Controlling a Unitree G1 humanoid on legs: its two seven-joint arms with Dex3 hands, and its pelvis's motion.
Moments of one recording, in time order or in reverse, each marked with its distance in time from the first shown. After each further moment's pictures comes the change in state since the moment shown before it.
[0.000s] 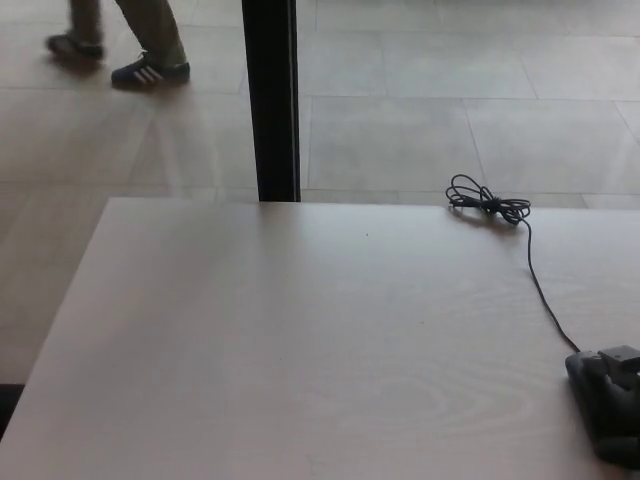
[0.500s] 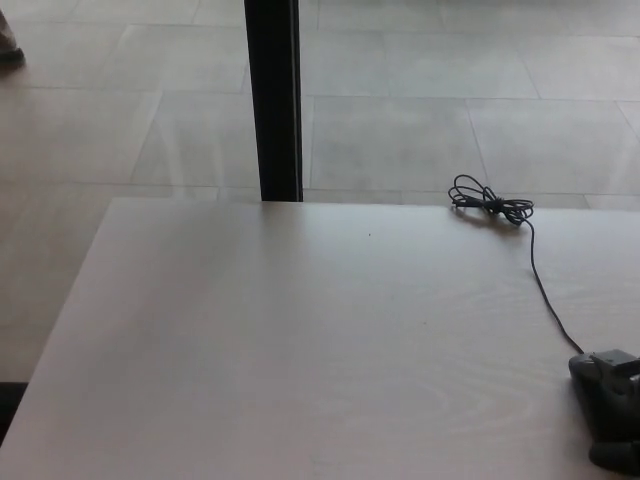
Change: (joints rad) left_arm 0.002 0.001 -0.001 -0.001 -0.002 0.000 0.001; right_arm 0.003 0.013 -0.025 0.036 -0.027 -0.023 -0.008
